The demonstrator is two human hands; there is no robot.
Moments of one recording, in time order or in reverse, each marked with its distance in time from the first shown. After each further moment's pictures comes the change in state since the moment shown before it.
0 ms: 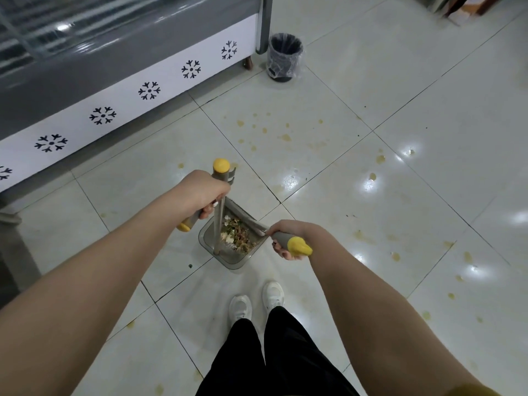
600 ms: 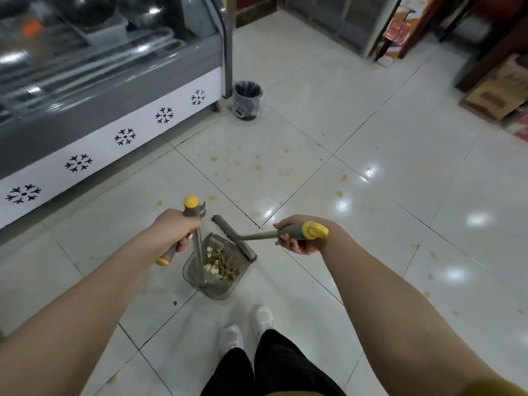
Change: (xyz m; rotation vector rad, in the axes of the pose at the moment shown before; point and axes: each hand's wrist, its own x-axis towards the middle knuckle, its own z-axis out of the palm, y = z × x) left_hand -0.032 -0.038 -0.007 -0.067 0.006 0.103; right_hand -0.091 0.028 -0.030 0.314 -0.035 -0.151
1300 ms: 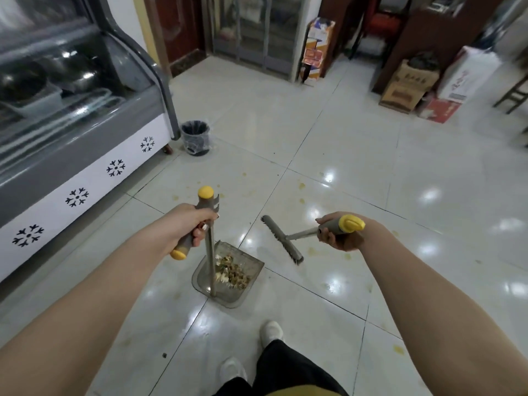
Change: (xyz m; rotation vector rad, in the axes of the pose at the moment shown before) left_hand -0.076 0.090 0.043 -0.163 -0.368 0.209; right_hand -0.106 0.094 -0.106 0.482 0.192 -0.332
